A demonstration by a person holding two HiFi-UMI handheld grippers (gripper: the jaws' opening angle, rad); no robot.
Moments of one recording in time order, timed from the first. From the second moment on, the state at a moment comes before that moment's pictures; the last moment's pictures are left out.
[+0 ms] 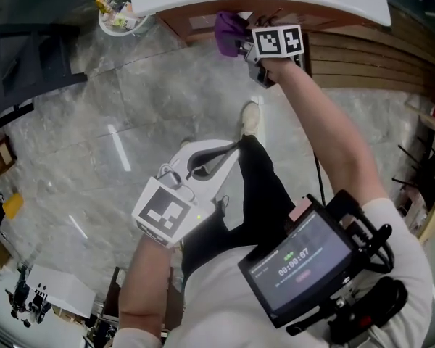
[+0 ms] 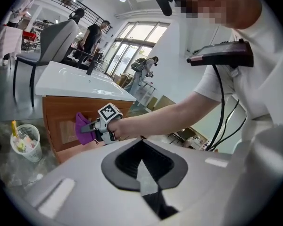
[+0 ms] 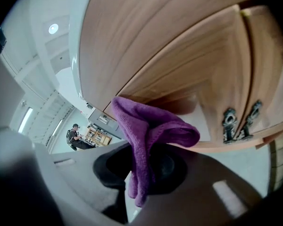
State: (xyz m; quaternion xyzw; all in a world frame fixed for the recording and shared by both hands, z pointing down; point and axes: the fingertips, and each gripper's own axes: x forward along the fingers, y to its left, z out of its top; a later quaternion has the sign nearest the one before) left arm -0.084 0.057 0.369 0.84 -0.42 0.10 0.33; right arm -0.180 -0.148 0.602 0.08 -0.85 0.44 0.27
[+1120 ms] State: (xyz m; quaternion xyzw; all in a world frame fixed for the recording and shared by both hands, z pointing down) left arm 0.059 -0.066 0.381 0.88 -0.33 0.13 0.33; right arm 0.062 -0.308 0.629 0.18 -0.84 0.44 0.27
